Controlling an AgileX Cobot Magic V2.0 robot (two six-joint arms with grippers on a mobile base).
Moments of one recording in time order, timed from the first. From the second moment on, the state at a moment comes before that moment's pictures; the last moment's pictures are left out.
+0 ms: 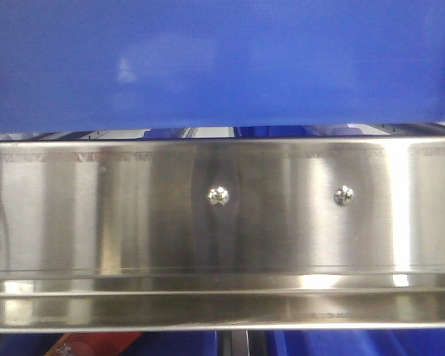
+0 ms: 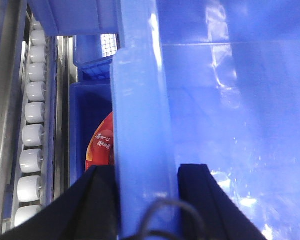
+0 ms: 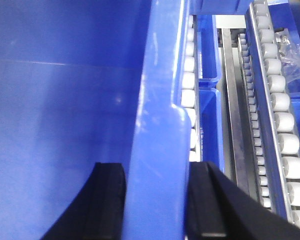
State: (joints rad) left arm -0.06 1.22 -1.59 -0.06 1.29 -0.06; right arm 0.26 1.23 -1.63 -0.01 1.30 0.13
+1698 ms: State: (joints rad) left arm -0.06 1.22 -1.59 -0.05 1.29 -0.06; right arm 0.26 1.23 -1.63 -0.01 1.26 0.13
